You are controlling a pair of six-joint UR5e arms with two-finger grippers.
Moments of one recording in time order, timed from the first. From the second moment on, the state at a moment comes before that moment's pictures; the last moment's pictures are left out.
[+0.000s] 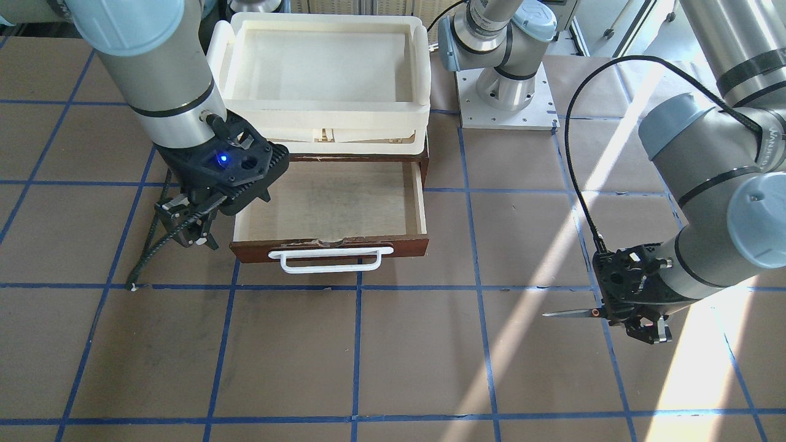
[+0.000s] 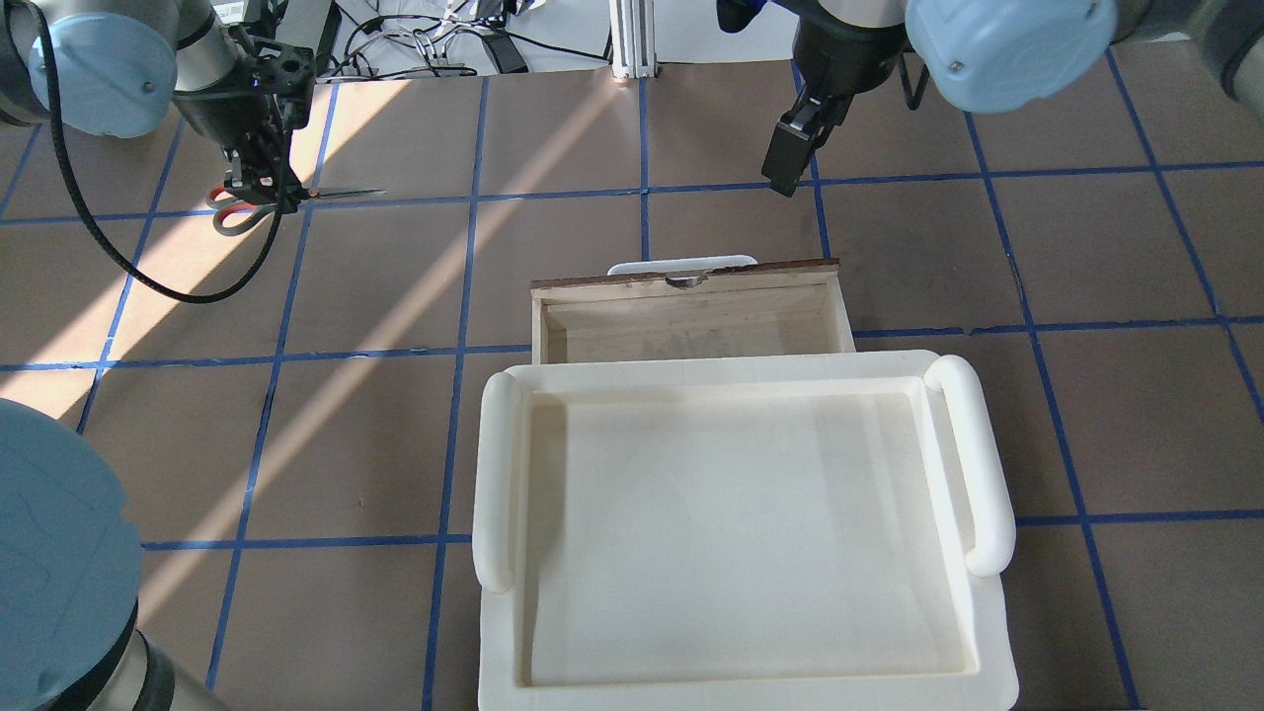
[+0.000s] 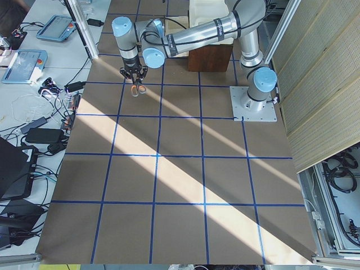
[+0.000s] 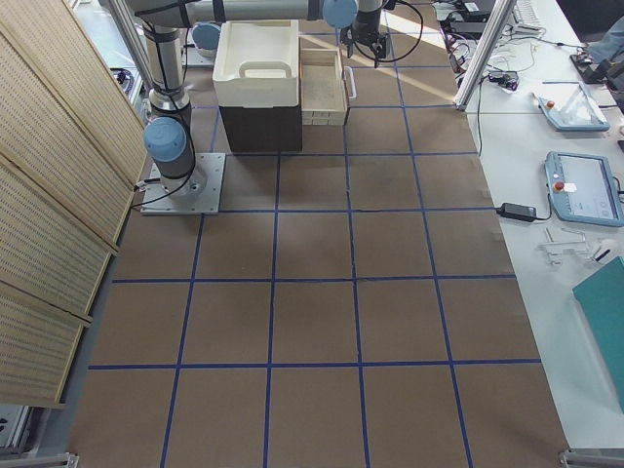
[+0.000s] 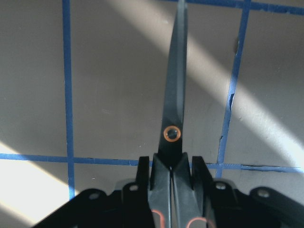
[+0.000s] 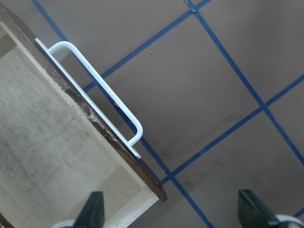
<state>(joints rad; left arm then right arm) -1.38 -2.00 -1.37 -1.37 1.62 1.67 1.69 -1.39 1.41 -1.67 -1.53 -0.72</state>
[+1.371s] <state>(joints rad) -1.79 -1.87 -1.44 -1.46 1.57 1.24 1.59 -1.57 1.43 -1.55 -1.54 -0.09</state>
